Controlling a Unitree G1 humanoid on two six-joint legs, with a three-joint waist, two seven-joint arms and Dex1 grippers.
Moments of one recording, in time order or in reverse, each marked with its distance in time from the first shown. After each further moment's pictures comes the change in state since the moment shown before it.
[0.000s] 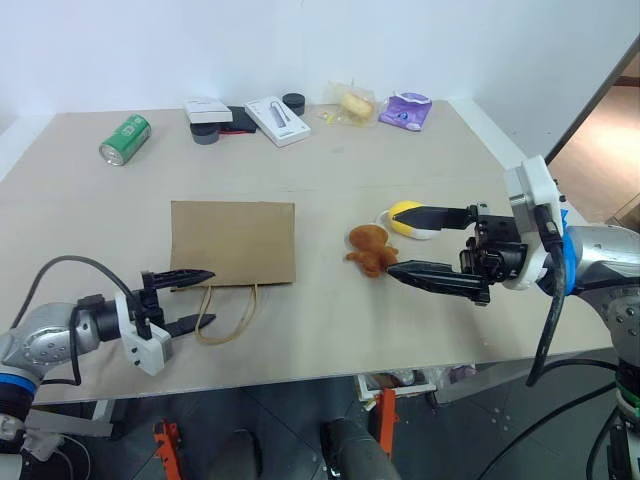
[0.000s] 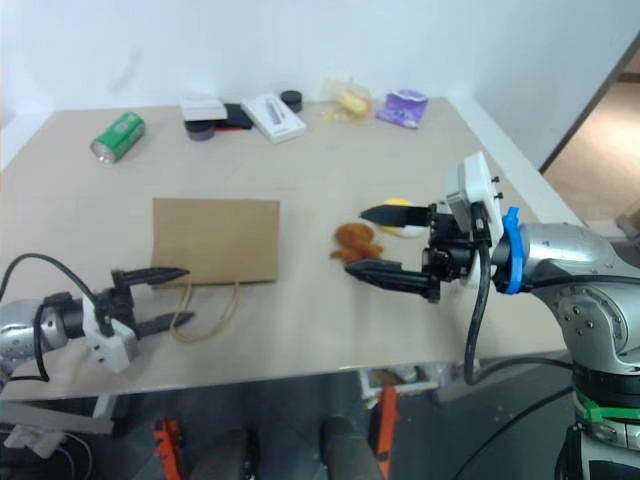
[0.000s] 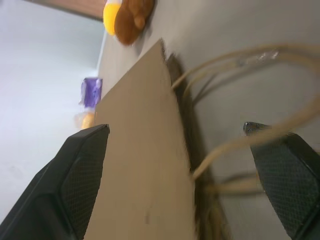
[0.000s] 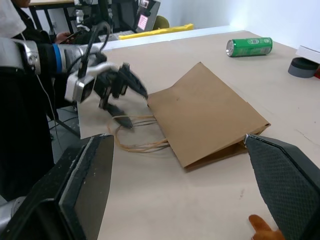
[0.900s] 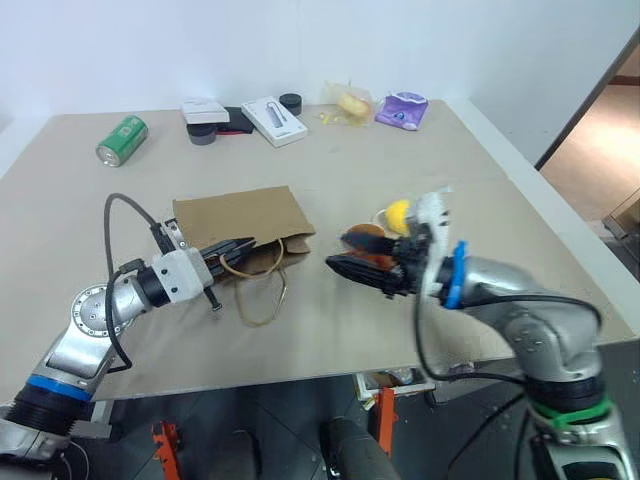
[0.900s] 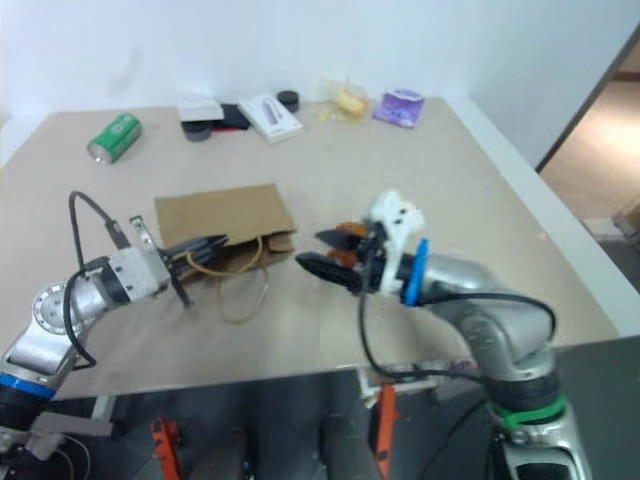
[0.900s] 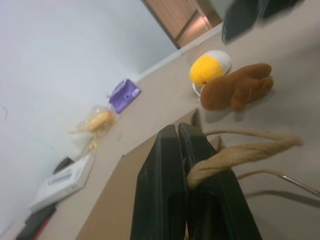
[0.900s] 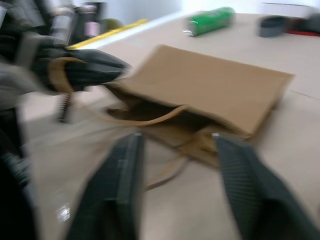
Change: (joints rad) left arm 0.066 -0.103 -0.047 -0.628 -0.657 0.913 -0.140; right arm -0.008 0.383 0.256 0.039 -0.191 0.023 -0.458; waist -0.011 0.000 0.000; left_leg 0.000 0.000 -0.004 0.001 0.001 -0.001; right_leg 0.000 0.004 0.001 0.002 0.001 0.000
